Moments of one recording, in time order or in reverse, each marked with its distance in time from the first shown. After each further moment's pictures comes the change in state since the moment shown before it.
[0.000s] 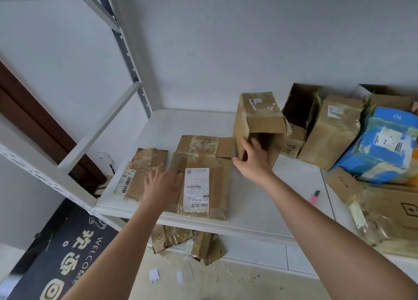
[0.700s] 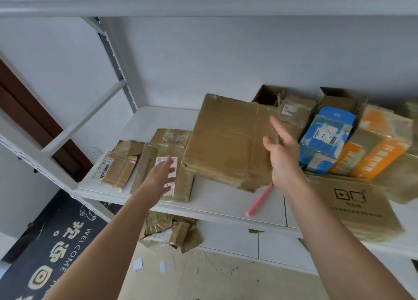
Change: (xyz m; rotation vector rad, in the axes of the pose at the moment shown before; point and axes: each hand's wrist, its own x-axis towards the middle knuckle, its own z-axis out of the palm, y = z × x) left_hand -0.076 0.101 -0.009 -1.126 -0.186 -0.281; right_hand -0.086 0.053 -0.137 0.910 0.343 -0.007
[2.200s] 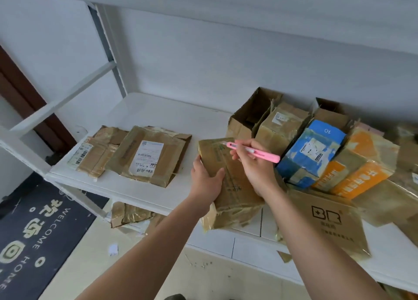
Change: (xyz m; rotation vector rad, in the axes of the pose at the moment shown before) left_hand -0.030 0.022 0.160 -0.153 0.015 0.063; right_hand 0.030 0.024 -0.012 -0.203 -0.338 -0.148
